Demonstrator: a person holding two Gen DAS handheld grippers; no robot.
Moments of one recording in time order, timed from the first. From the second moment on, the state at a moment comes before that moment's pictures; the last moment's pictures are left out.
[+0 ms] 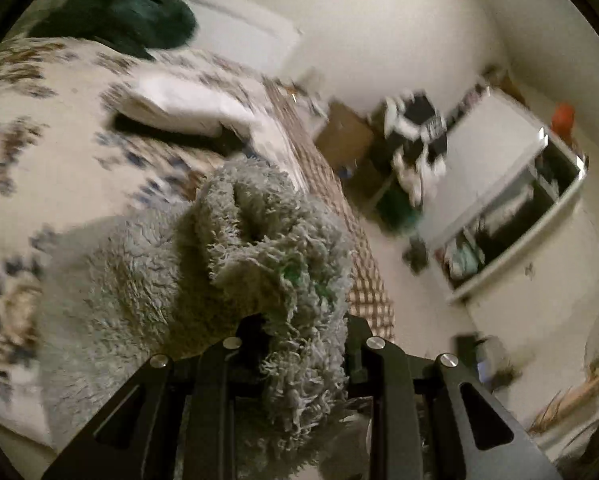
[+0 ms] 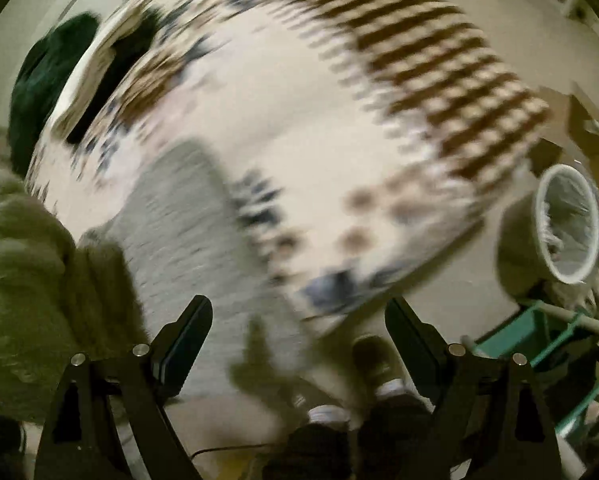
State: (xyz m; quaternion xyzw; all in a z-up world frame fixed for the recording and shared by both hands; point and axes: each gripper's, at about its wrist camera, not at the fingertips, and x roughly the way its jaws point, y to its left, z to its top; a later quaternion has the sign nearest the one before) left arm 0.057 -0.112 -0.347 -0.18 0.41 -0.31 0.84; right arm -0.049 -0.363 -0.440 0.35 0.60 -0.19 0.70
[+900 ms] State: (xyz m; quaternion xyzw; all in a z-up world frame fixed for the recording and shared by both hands) left arm 0.128 -0.026 -0.378 -0.08 0.57 -0.08 0.82; right arm 0.045 -0.380 -0.451 0.43 0.57 0.01 0.70
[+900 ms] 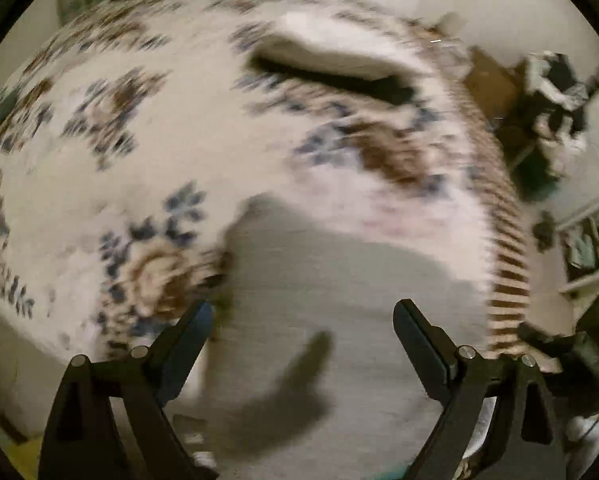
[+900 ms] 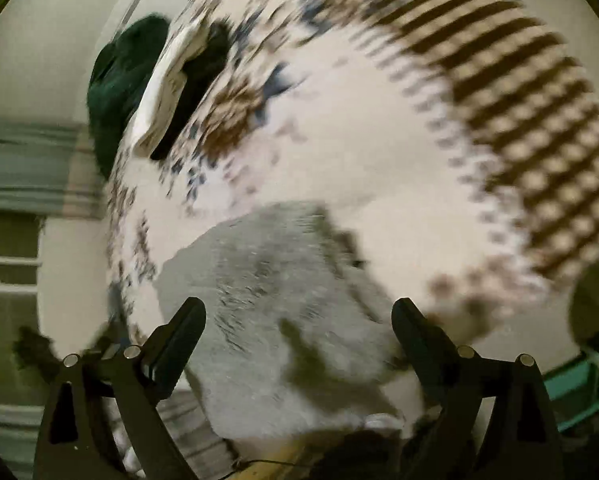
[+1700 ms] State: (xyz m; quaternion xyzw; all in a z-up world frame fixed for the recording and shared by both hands) left arm 0.133 -0.075 -0.434 -0.04 0.61 -0.13 0.78; right arm 0.005 -0.384 -0.489 0.39 0.67 -0.05 0.64
